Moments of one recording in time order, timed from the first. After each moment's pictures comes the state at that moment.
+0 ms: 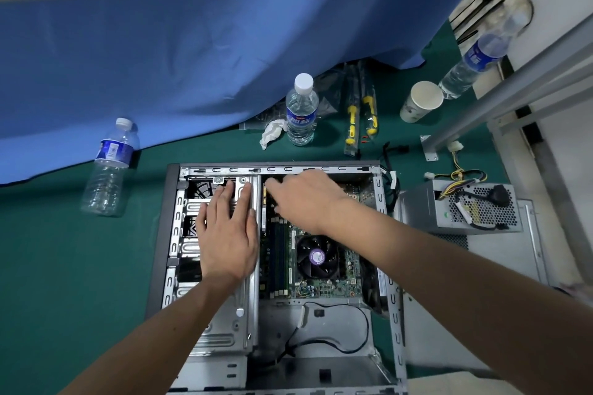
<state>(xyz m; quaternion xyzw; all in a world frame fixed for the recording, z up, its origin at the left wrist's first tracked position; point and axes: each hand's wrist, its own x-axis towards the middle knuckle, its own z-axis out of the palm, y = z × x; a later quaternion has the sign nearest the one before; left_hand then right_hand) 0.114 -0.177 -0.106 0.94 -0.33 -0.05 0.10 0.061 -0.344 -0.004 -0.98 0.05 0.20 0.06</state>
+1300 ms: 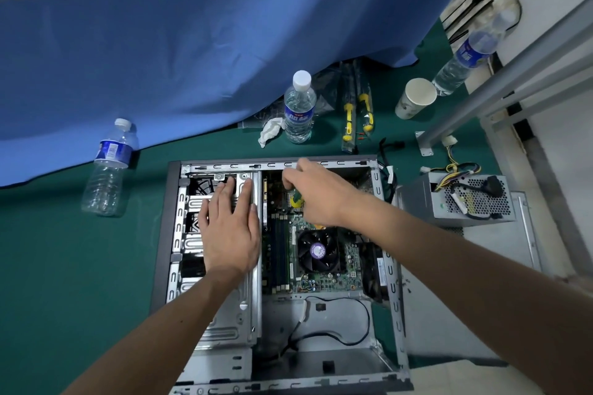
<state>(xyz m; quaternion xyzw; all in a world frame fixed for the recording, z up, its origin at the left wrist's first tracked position) 0.114 -0.175 -0.105 0.93 -0.34 -0.05 0.11 0.040 -0.358 -0.010 -0.94 0.15 0.20 0.24</state>
